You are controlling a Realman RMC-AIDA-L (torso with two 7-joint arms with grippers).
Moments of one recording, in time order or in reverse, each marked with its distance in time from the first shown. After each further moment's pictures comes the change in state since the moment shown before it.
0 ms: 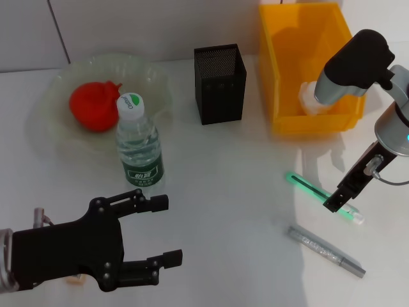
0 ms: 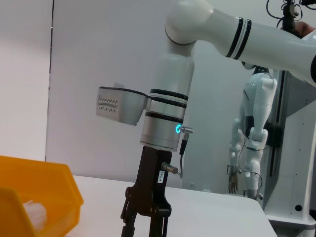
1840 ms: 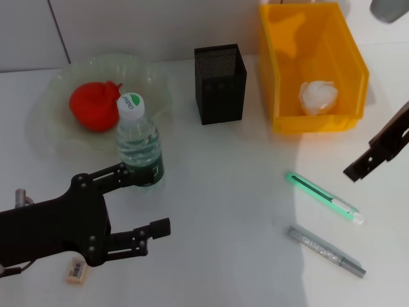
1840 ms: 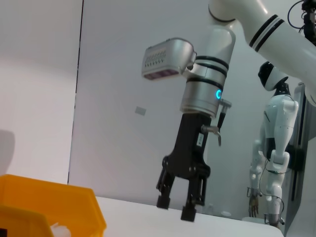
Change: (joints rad) left arm 0.028 -0.002 -0.032 0.084 -0.058 0.001 -0.091; right arm 0.092 -0.013 0.284 -0.323 0.021 -0.424 -0.027
